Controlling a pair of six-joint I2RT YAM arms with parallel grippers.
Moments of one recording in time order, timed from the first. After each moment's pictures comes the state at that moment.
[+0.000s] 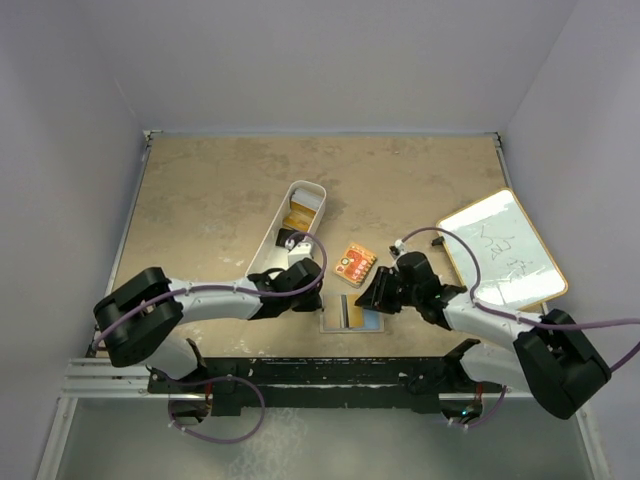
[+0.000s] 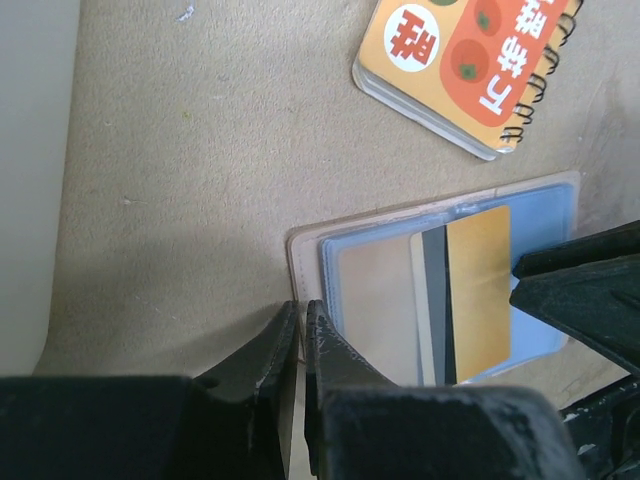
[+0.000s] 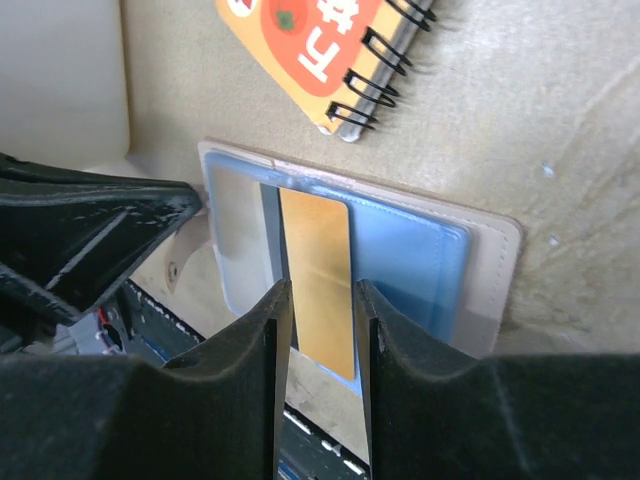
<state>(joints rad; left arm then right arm) -1.01 1.51 0.68 -0.07 -0.23 -0.94 0.58 1.17 0.32 0.08 -0.28 0.87</state>
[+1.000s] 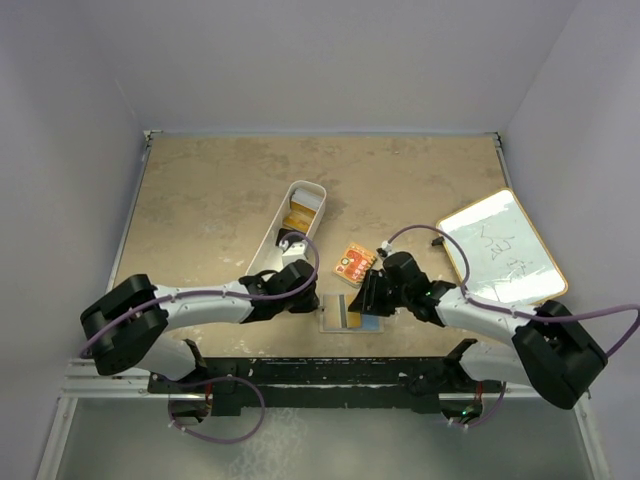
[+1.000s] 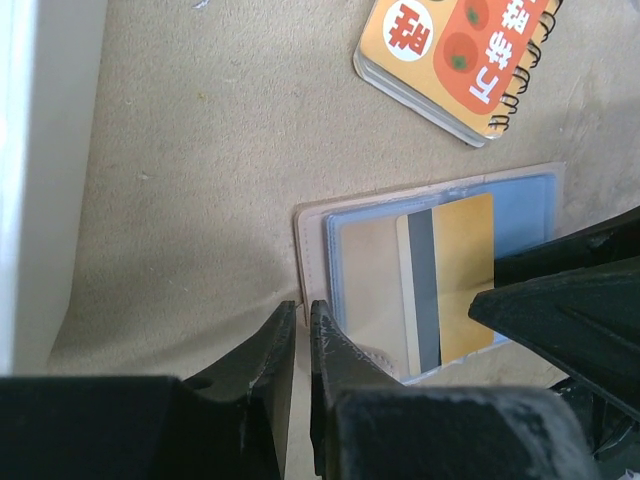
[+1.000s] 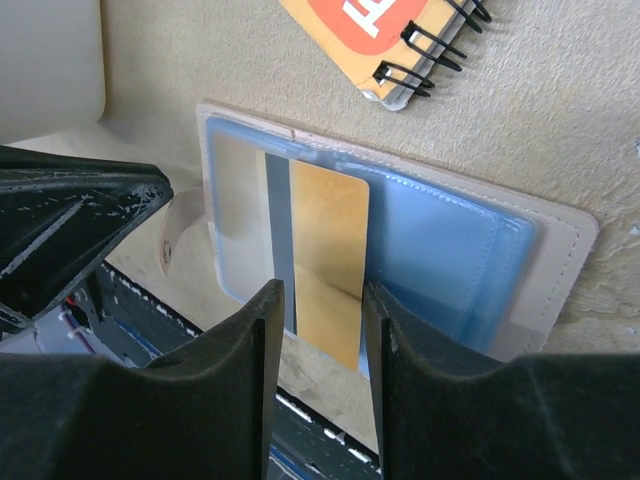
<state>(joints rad) -1.01 1.42 0.64 -0.09 -0.23 -0.96 0.70 1.20 0.39 -0.04 -0.22 0.84</state>
